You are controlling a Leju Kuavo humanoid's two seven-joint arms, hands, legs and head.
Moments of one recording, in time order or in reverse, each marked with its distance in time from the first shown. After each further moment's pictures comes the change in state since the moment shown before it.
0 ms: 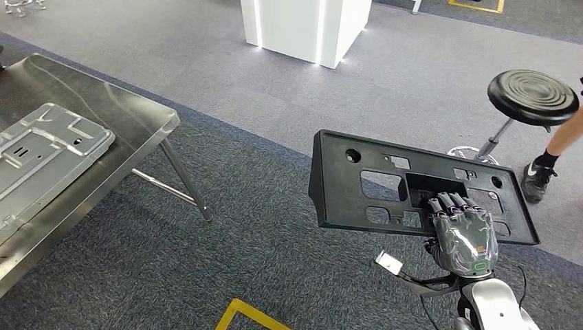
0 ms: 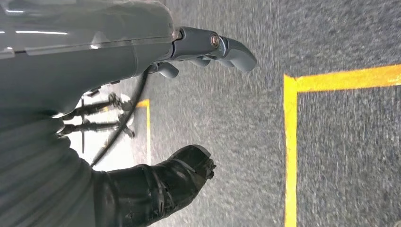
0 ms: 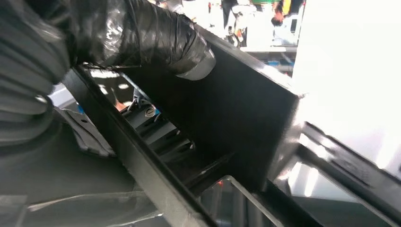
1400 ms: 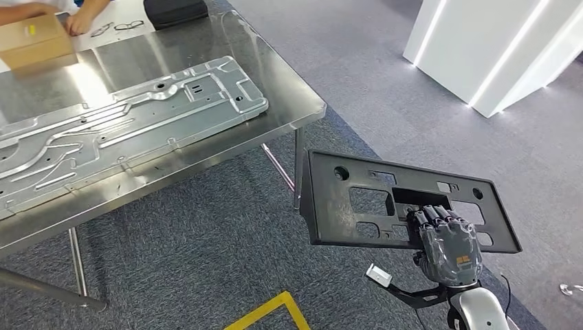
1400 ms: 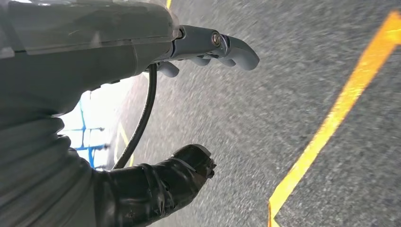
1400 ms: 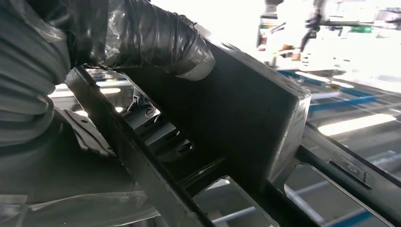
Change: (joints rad) left arm 0.005 -0.001 0.017 0.016 -0.019 0.011 0.023; right arm 0.051 0.018 0.025 0.015 -0.014 0.020 0.001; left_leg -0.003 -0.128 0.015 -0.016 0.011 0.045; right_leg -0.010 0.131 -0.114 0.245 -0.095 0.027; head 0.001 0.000
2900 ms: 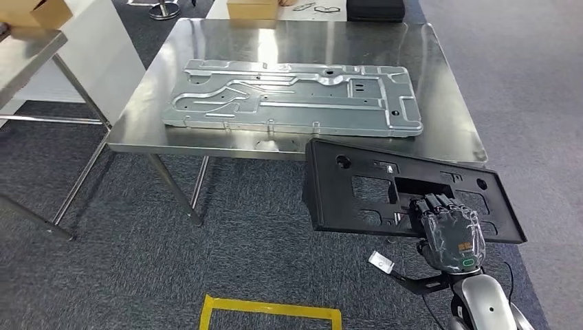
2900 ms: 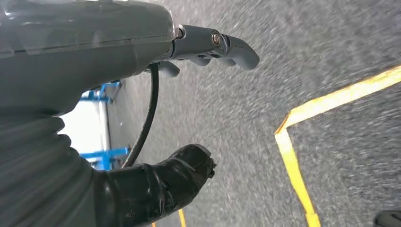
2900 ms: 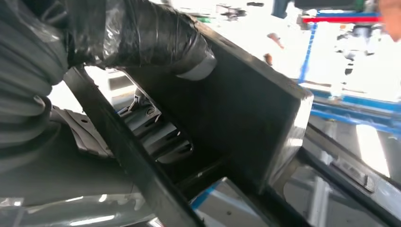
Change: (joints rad) left arm -0.003 -0.006 0.017 -0.019 -0.006 -0.018 -0.009; right arm -0.061 -0.019 0.011 -0.003 0.004 0.059 -0.002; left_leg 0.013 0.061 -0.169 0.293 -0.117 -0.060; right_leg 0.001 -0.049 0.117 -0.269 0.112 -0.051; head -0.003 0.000
